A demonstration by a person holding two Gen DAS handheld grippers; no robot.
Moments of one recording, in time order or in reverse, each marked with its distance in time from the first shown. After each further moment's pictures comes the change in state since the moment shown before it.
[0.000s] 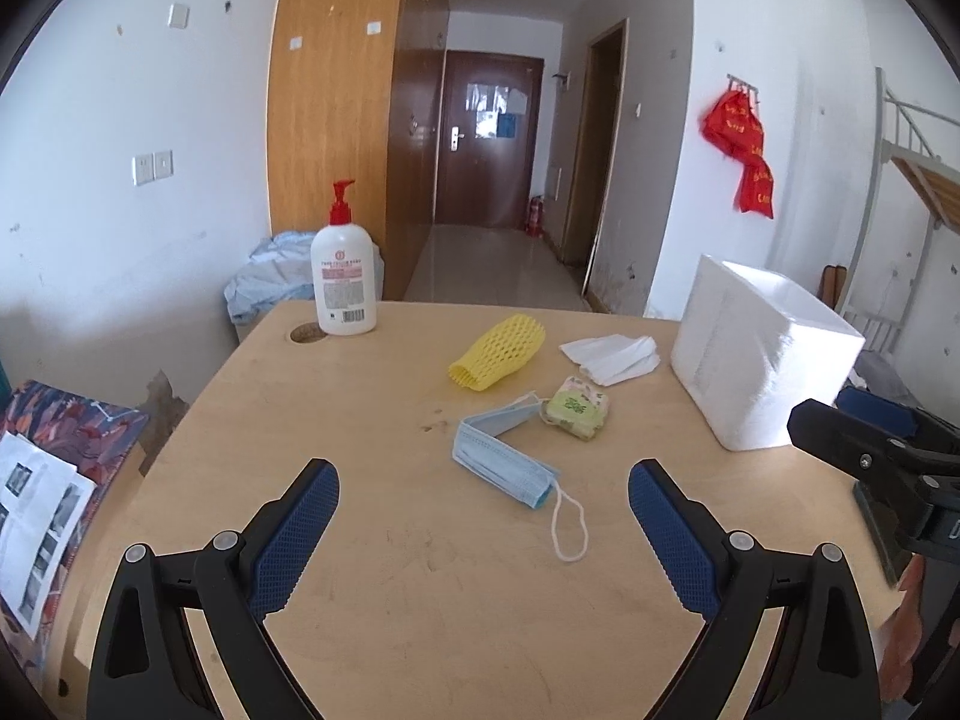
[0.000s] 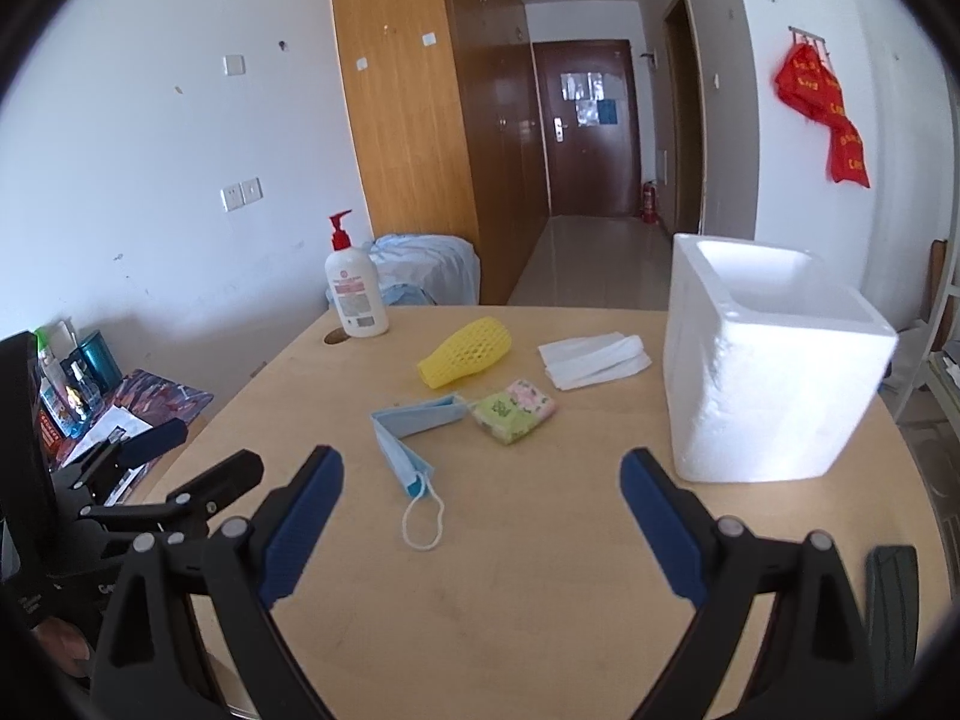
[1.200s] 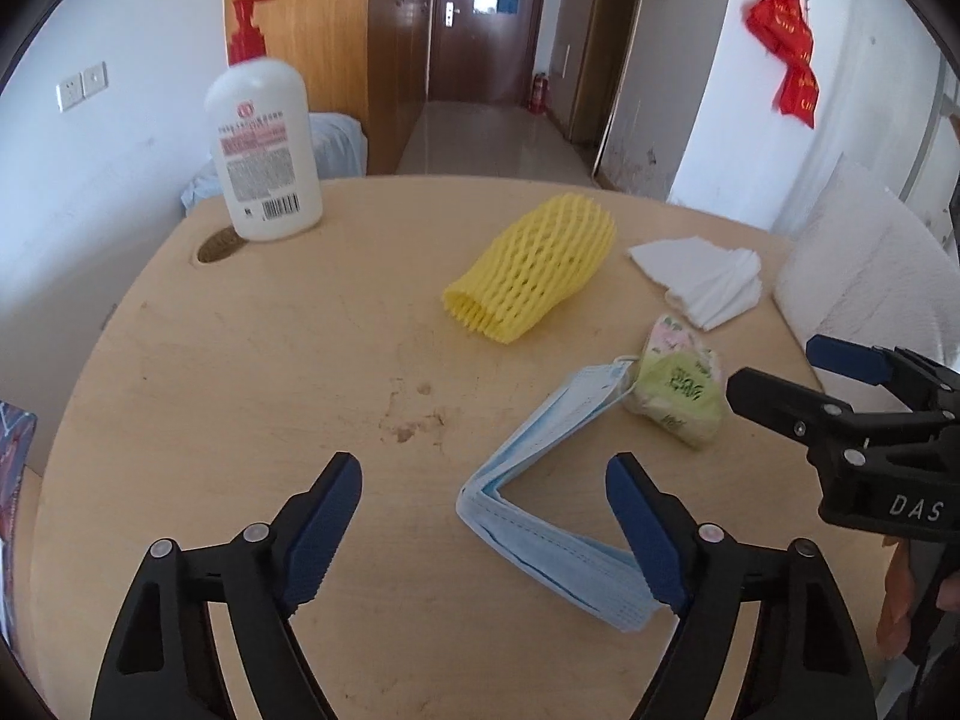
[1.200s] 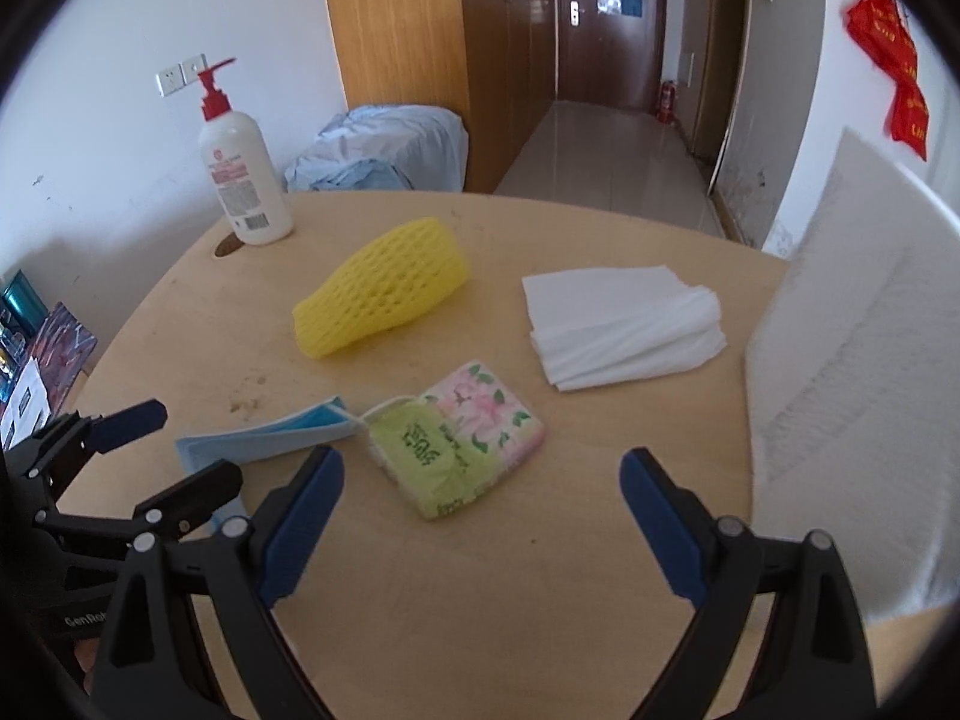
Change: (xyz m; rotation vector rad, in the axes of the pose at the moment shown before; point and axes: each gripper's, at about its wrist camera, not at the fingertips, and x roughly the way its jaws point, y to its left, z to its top) left arm 0.191 0.018 0.019 0.007 0.327 -0.004; right arm 0.201 -0.033 0.031 -0.063 0.331 -0.032
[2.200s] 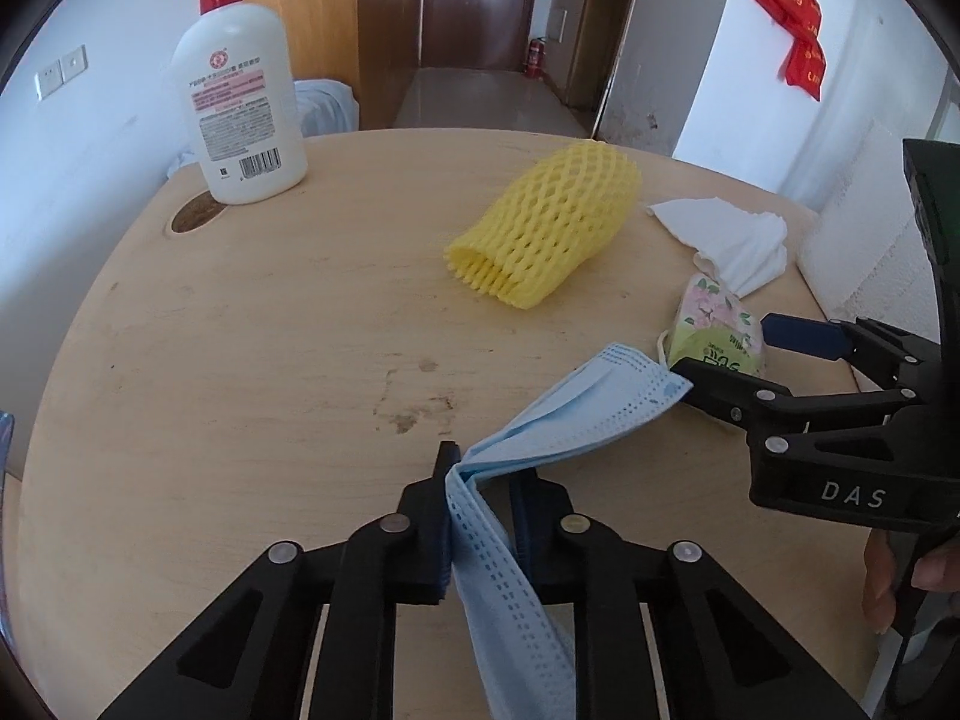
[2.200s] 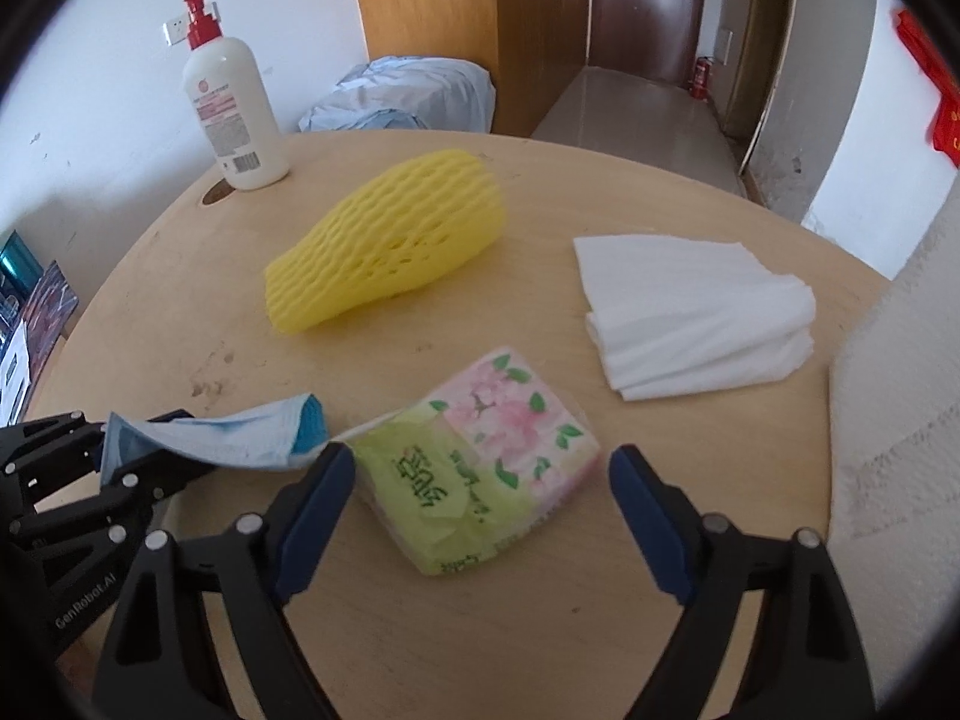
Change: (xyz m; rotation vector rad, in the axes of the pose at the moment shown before) left arm 0.028 0.008 0.001 0.008 0.090 -0.011; right arm 0.055 0.010 0.006 -0.061 0.106 0.032
